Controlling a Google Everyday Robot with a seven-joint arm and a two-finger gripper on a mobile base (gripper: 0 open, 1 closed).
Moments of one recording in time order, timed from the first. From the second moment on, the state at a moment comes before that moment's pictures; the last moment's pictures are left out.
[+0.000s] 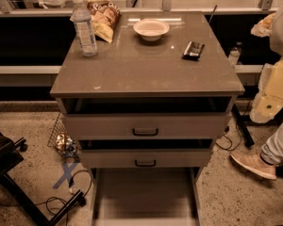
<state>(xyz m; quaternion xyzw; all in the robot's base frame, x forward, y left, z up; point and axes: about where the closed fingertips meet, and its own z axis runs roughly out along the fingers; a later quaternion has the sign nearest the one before) 0.438 -0.213 0.988 -0.60 0.78 -0.05 0.18</state>
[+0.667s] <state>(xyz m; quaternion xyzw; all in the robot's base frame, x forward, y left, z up) 0.450 -0.219 0.997 -0.59 0.79 -0.05 0.16</state>
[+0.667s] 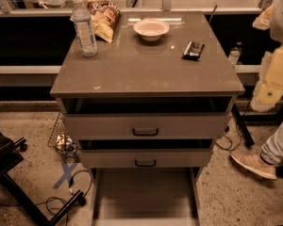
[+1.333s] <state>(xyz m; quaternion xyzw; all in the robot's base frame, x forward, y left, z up) 0.613 -0.244 0.957 -0.44 0.89 -0.05 0.10</state>
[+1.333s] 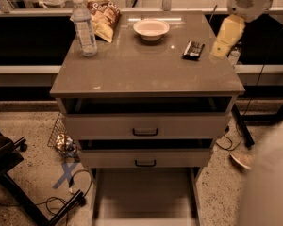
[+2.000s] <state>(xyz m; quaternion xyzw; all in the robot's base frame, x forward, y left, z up) 0.676 -0.289 0.982 -0.23 0.96 -0.10 0.15</state>
